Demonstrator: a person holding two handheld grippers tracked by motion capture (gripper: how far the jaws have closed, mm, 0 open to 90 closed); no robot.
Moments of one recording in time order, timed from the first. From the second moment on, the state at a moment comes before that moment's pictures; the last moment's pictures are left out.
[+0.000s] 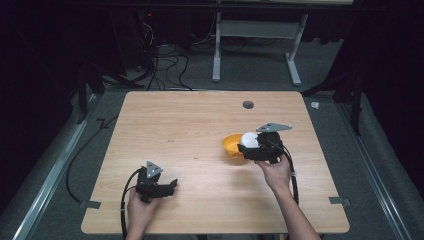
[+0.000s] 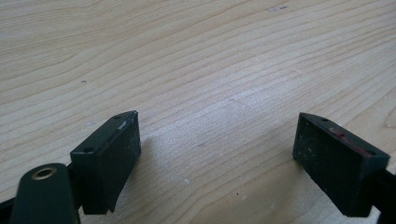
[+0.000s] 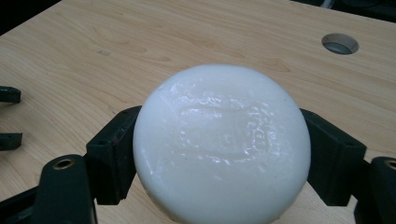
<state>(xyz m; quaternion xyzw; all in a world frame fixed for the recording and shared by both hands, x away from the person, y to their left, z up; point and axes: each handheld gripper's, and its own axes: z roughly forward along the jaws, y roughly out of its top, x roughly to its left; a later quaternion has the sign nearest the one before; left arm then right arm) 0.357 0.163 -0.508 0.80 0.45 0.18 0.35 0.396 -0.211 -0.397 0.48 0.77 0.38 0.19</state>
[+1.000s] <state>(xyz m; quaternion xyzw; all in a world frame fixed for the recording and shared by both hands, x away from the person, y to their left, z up) 0.357 0.163 -0.508 0.80 0.45 0.18 0.35 0.431 -0.189 -0.405 0.49 0.78 0.35 0.18</state>
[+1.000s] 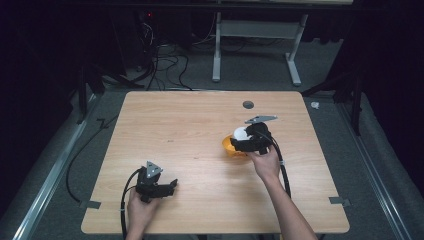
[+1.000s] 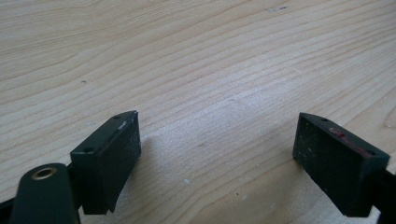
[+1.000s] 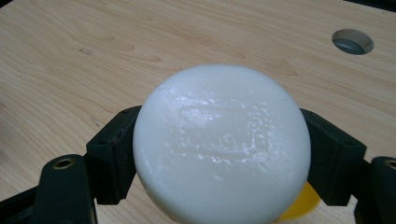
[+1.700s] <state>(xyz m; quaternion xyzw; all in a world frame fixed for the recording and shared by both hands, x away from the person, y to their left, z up) 0.357 0.163 -0.508 0.80 0.45 0.18 0.35 0.449 -0.183 -0.426 0.51 0.78 0.32 0.18</state>
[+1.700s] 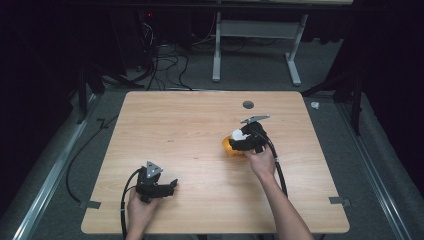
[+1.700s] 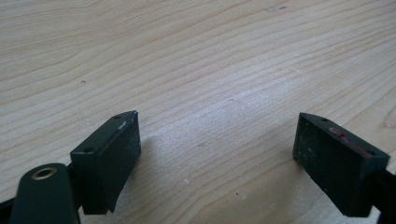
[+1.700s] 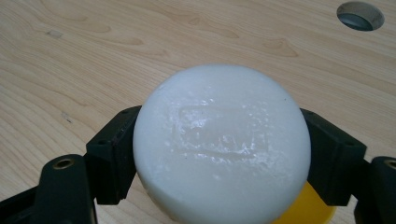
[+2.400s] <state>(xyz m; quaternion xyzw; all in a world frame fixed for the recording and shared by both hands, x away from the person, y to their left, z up) 0.357 0.163 -0.508 0.80 0.45 0.18 0.35 0.457 -0.187 -0.447 0.53 0.78 0.29 0.16</state>
